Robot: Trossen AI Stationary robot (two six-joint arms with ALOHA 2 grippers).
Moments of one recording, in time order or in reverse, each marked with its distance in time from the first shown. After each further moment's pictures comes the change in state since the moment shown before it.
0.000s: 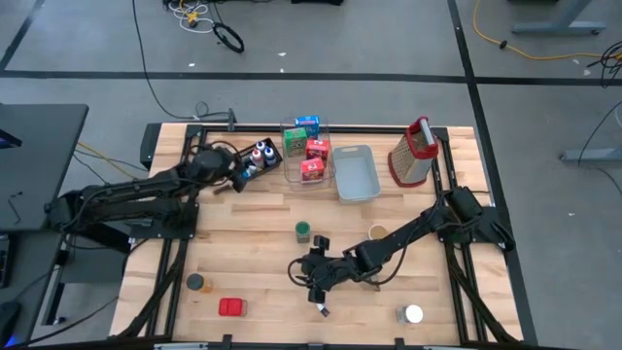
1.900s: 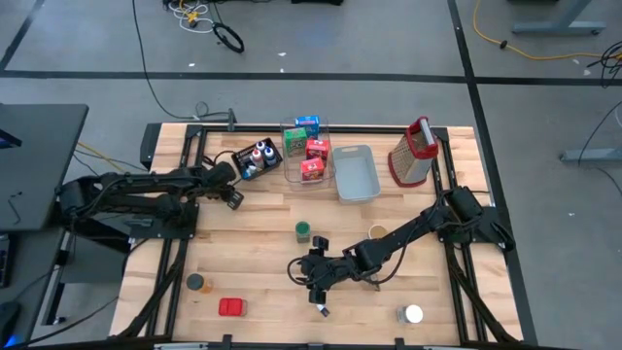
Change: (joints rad) left arm -0.010 0.251 -0.001 -0.347 0.152 -0.365; right arm -0.002 0.000 0.000 0.000 -0.045 -0.009
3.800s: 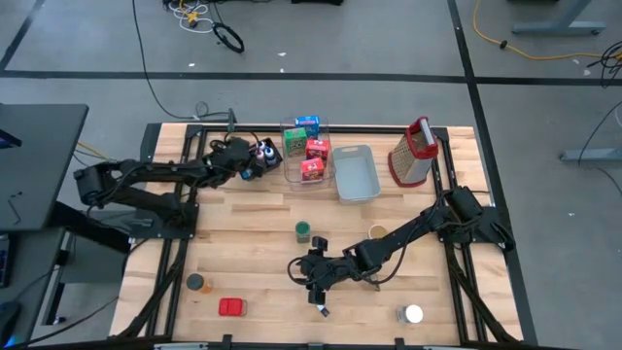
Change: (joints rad) left arm -0.001 0.222 0.162 0.543 -0.356 0.101; right arm 0.000 0.000 0.000 0.022 -0.008 -0.001
